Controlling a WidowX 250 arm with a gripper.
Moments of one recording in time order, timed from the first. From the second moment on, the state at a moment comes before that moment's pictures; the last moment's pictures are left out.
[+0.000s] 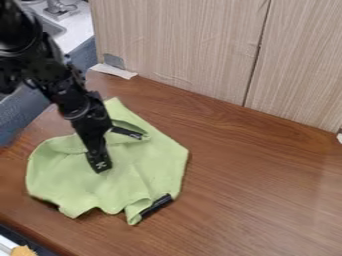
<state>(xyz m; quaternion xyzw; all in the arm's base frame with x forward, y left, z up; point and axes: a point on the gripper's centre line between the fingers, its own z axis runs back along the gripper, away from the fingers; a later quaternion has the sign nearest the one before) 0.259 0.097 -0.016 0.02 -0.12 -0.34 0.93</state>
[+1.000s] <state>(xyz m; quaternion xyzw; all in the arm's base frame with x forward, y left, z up) 0.289 -0.014 -0.015 -0.03 -0.12 -0.47 0.87</state>
